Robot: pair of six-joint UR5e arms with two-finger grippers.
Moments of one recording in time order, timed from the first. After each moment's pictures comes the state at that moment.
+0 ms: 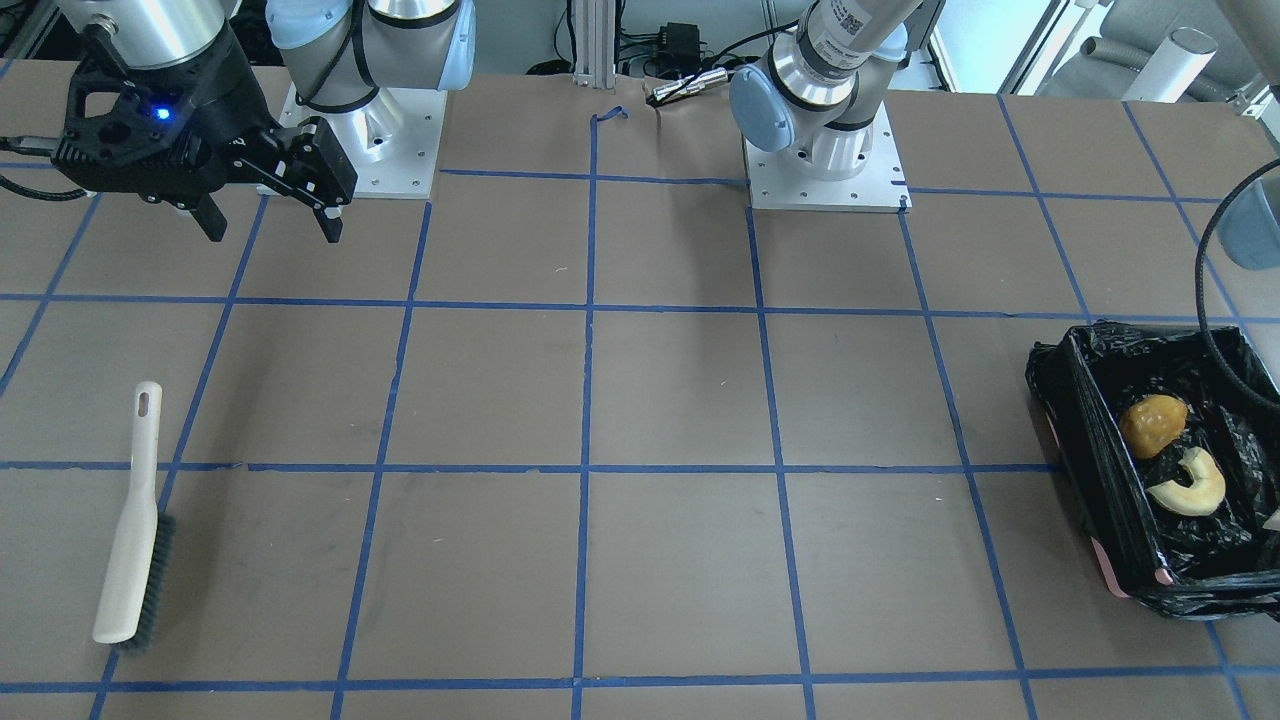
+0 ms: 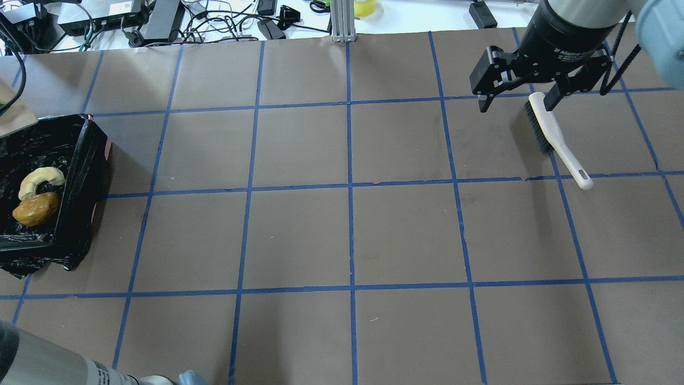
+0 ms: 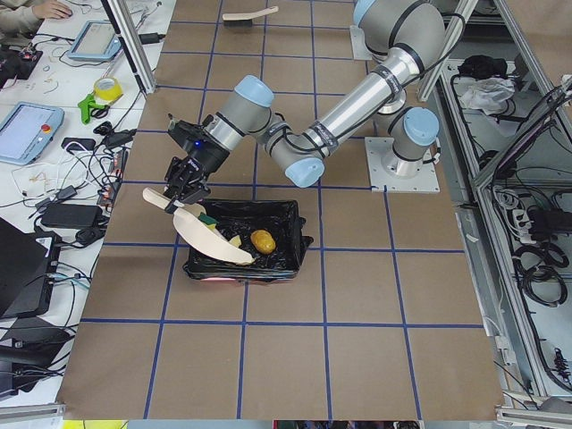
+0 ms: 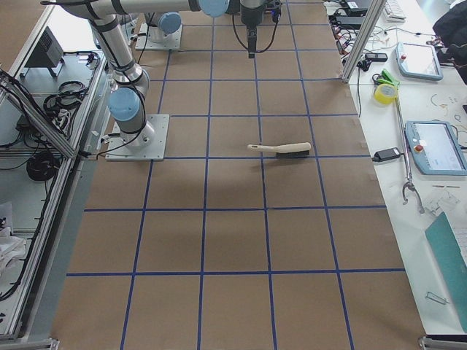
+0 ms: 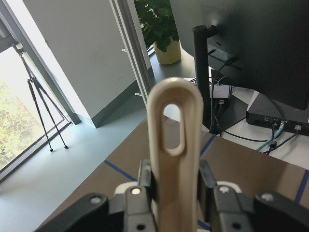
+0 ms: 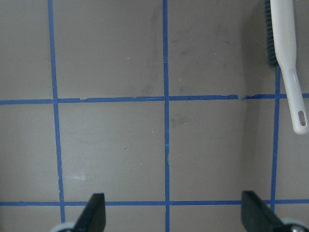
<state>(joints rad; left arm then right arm) -0.93 -1.95 -1.58 -0.05 1.71 0.22 1.55 -1.61 1.54 -1.56 -1.54 0.00</state>
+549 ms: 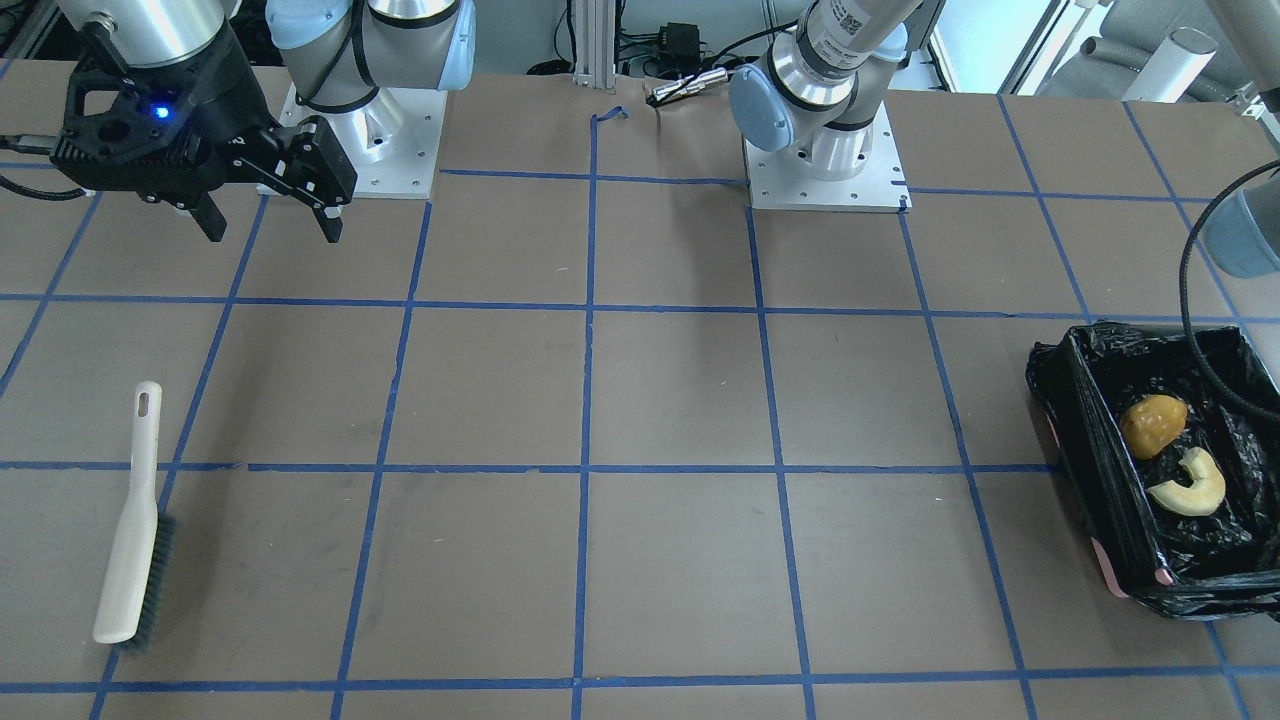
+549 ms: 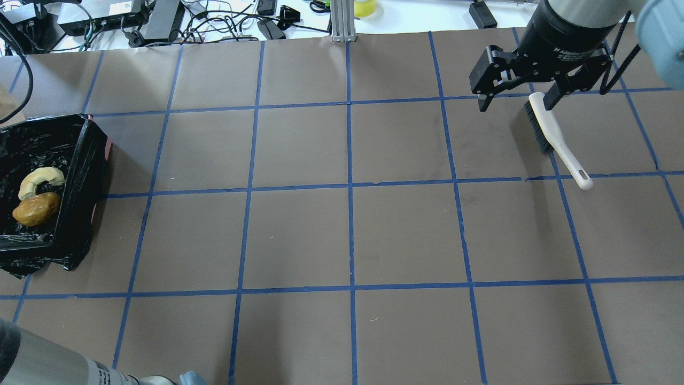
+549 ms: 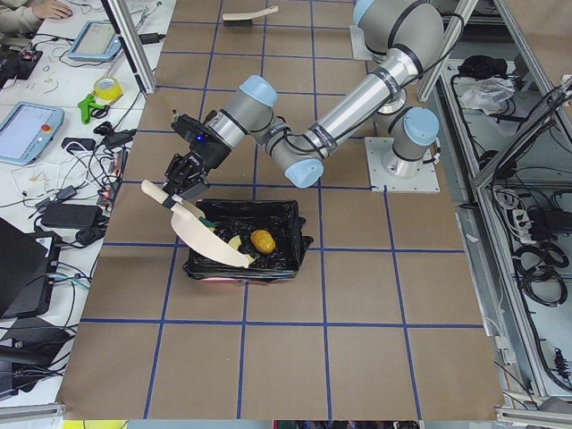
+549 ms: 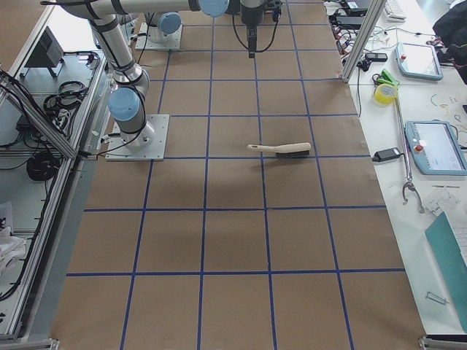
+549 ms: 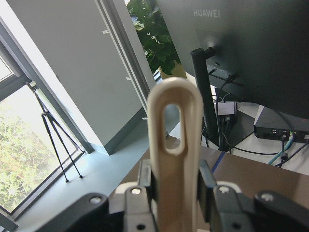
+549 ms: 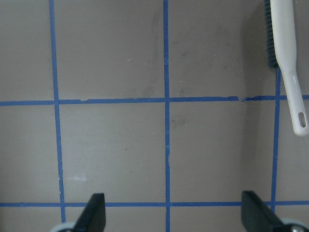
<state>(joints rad) -0.94 -1.95 -1.61 0.06 1.72 0.29 1.55 -1.61 1.54 -1.56 -1.54 -0.01</state>
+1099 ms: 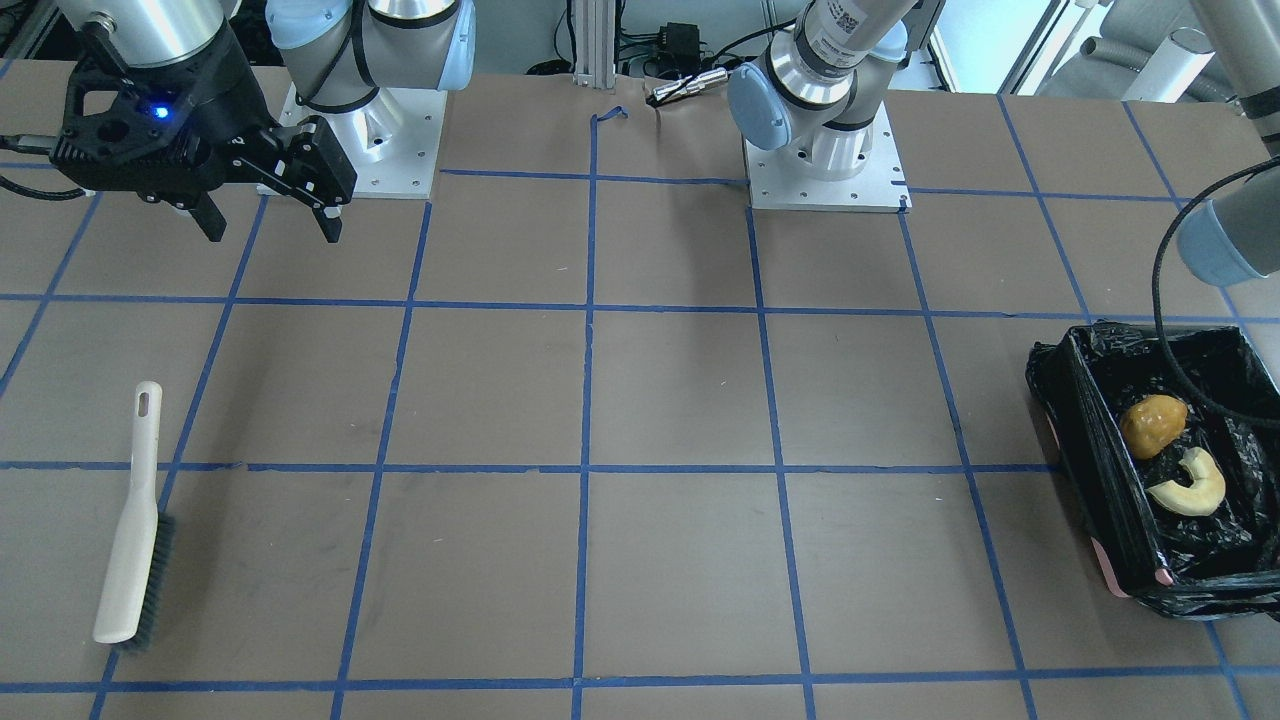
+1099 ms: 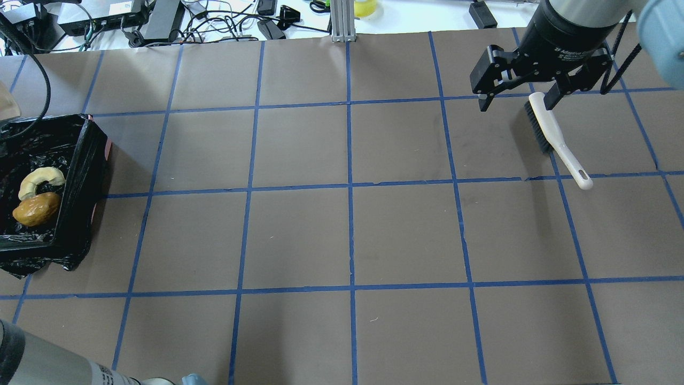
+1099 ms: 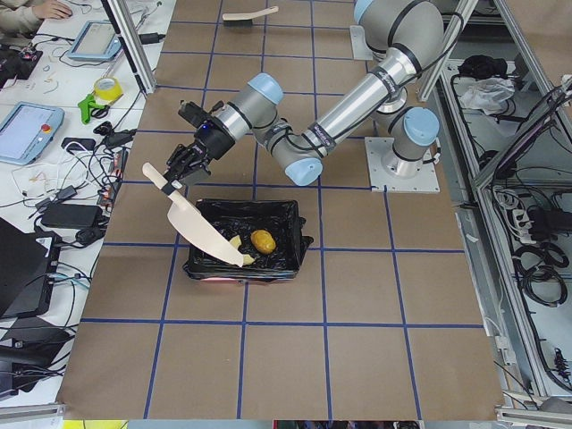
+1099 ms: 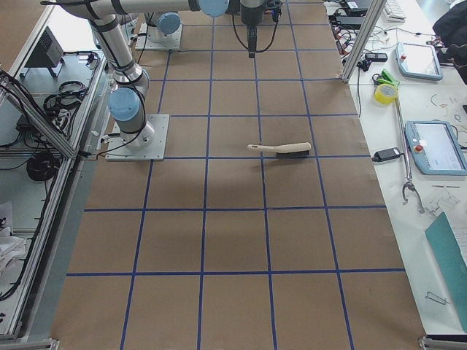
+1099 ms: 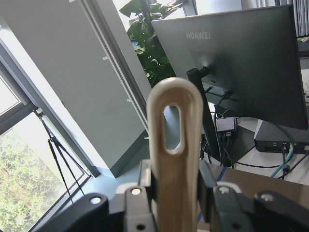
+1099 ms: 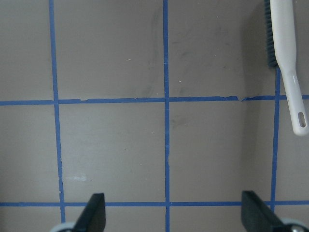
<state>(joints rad) -0.96 -1.94 -1.66 0.22 1.72 0.36 1.55 -1.61 1.54 -1.56 -1.54 -0.01</state>
